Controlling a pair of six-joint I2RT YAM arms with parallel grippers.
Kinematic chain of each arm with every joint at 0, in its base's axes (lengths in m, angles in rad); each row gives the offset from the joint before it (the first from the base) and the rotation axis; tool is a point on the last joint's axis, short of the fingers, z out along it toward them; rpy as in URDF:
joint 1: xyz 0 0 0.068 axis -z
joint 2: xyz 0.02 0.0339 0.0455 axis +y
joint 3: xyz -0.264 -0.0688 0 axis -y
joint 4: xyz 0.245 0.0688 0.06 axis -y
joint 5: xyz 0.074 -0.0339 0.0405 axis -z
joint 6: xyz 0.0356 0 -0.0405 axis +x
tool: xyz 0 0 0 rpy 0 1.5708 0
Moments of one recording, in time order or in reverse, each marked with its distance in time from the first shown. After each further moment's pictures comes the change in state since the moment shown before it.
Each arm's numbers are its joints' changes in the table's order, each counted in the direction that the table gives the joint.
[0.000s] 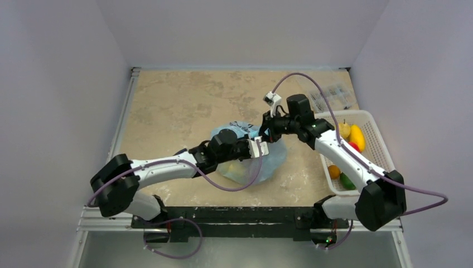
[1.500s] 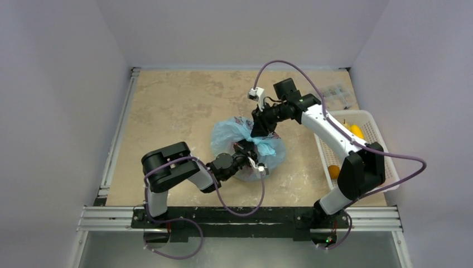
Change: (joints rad) left arm 0.070 0.491 -0.284 1.170 -0.407 0.682; right arm 0.038 0.280 0.341 -0.343 -0.055 -0.433
